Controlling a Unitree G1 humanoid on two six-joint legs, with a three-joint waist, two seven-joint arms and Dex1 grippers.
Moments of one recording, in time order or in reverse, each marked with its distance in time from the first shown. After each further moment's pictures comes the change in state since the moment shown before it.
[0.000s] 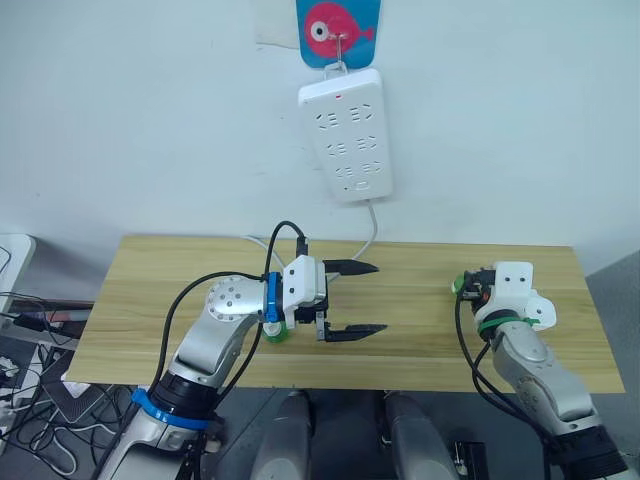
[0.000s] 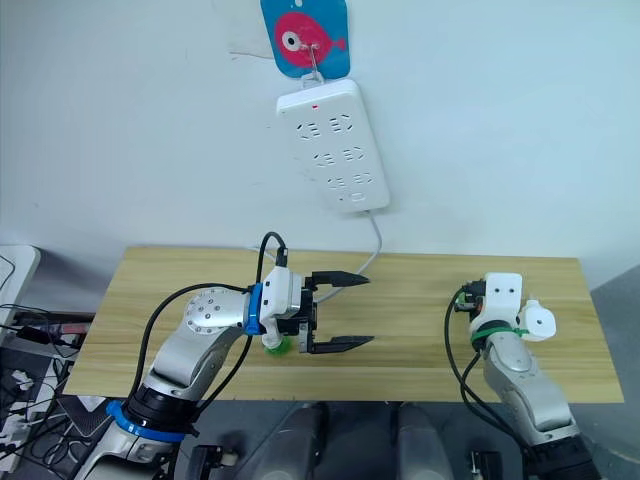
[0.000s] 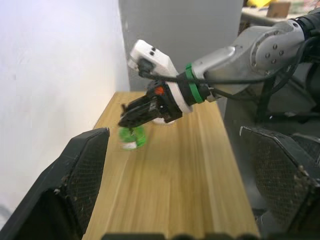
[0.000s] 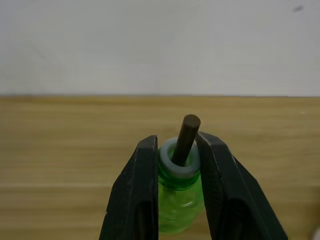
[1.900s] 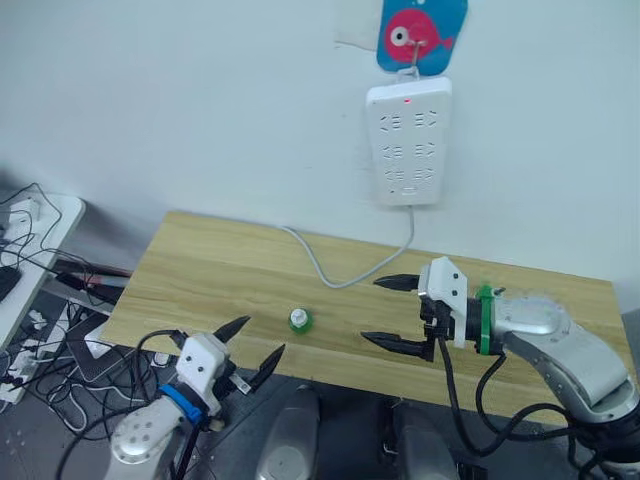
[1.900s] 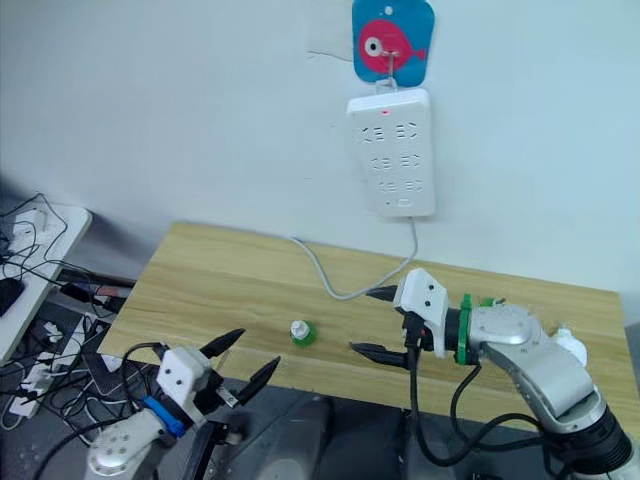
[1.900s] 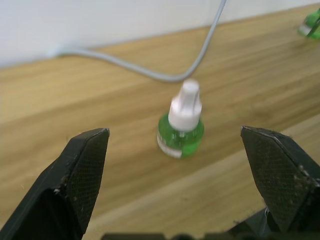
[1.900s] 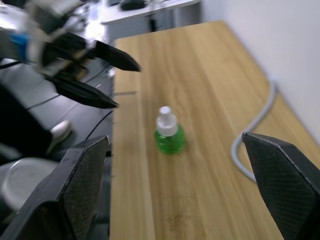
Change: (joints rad) left arm 0.731 -0.070 0.337 -0.070 0.140 -0.156 0.445; right arm -0.193 -0.240 0.095 -0.498 0.031 0.371 1.060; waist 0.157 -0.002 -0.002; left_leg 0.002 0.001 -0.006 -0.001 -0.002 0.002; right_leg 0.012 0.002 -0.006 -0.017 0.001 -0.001
